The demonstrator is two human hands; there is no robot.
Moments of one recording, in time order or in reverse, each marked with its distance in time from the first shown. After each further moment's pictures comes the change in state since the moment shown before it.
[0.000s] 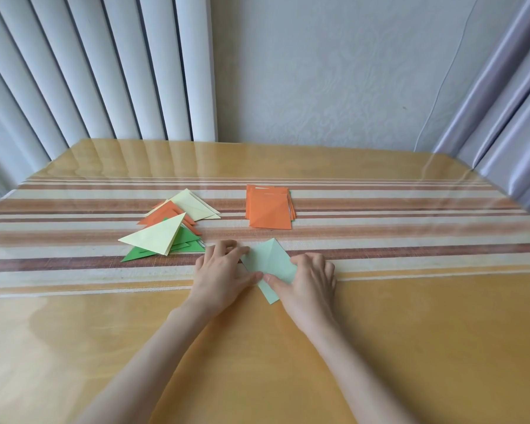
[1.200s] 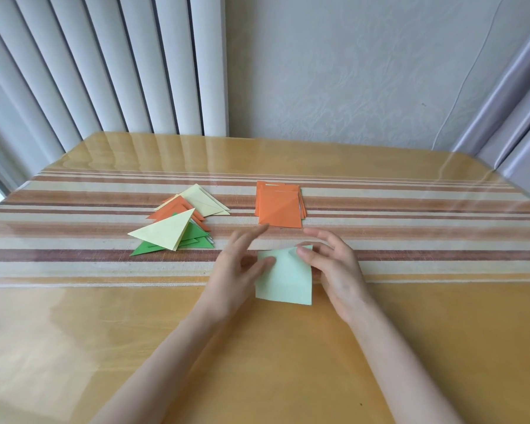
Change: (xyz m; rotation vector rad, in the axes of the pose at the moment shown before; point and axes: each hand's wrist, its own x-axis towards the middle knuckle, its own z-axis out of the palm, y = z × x) left_hand -0.017 0.016 -0.009 -0.783 0.172 0.219; right_hand 0.030 0.008 -0.032 1.193 -0.296 0.189
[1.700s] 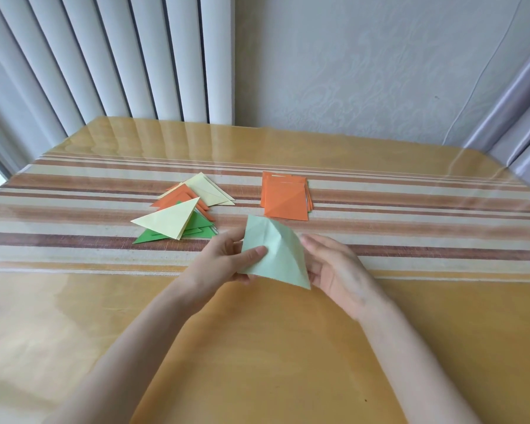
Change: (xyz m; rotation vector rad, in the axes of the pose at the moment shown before) left_hand -0.001 0.016 -0.031 -0.362 -0.202 -0.415; right_hand -0.006 -0.011 0.006 0.117 -0.164 0.246
